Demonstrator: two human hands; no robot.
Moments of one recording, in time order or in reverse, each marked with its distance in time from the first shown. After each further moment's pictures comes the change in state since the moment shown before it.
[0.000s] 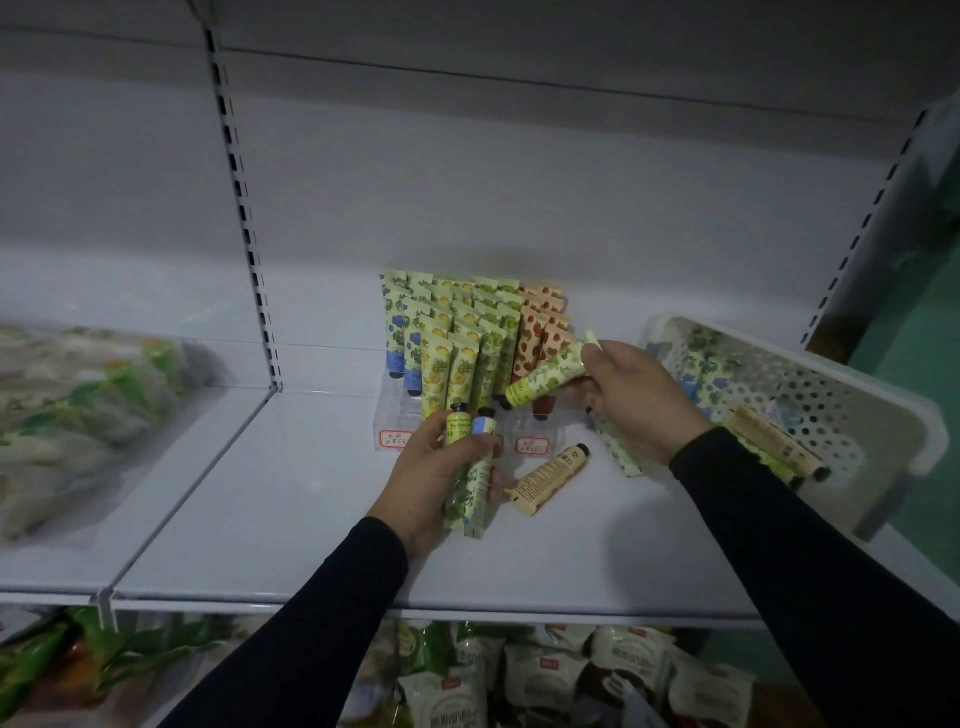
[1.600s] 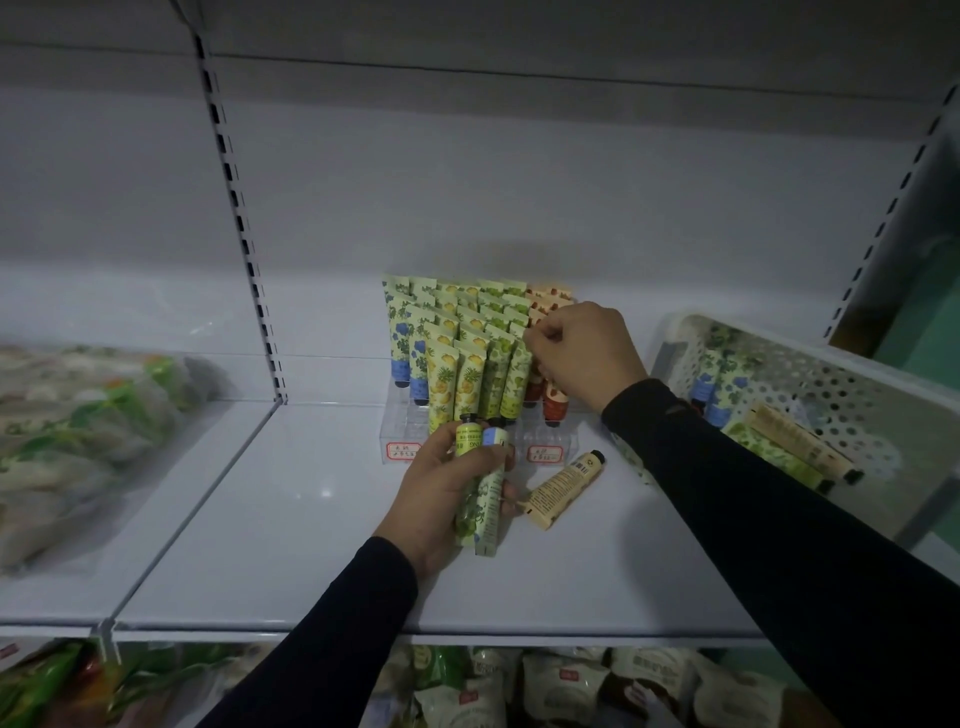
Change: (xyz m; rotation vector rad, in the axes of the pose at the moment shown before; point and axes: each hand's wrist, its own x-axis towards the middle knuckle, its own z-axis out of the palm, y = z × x) left_hand -0.004 0.005 0.005 0.023 -0.011 0.001; right_hand 0.047 -0.019 0.034 -0.821 0.198 -0.461
